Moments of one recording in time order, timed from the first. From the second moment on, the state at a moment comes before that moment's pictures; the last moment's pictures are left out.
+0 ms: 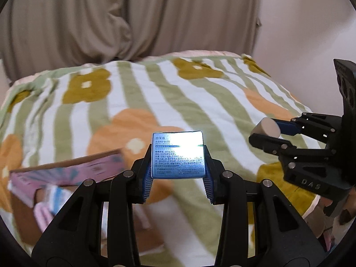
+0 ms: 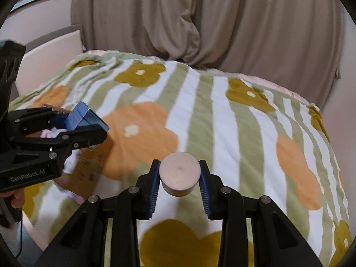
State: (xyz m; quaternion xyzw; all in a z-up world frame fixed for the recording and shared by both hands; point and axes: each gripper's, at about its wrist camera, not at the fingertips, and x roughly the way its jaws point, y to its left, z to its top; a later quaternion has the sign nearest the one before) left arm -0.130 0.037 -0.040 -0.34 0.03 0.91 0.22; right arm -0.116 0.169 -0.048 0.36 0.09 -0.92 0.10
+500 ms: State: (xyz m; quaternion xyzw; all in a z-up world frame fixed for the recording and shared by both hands) left arm -0.110 -0.139 -0.059 -0.36 -0.01 0.92 0.12; right arm -0.124 0.025 -0.054 0.36 0.10 -0.91 0.19
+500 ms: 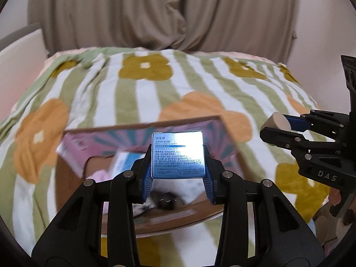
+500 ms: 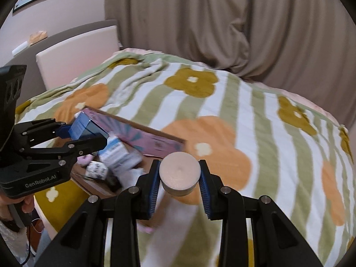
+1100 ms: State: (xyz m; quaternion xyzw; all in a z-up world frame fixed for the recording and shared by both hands) left arm -0.113 -0.230 -0.133 -0.42 -0.05 0.90 0.08; right arm -0.149 -0.059 -0.133 0.44 0.09 -0.87 0.23
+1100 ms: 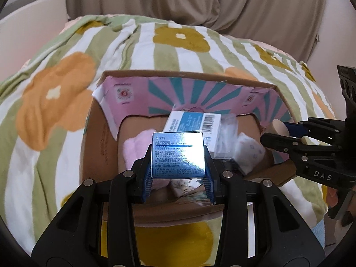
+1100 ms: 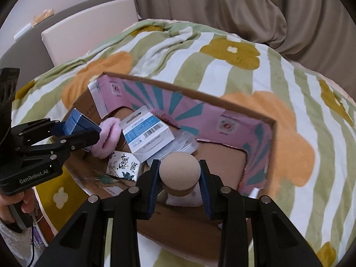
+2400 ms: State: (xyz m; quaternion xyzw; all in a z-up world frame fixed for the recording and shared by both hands) left arm -0.098 -0.220 -0.105 -0.40 -0.04 0.91 0.07; right arm -0.146 -0.049 -0.118 0.45 0.05 -0.87 0.21
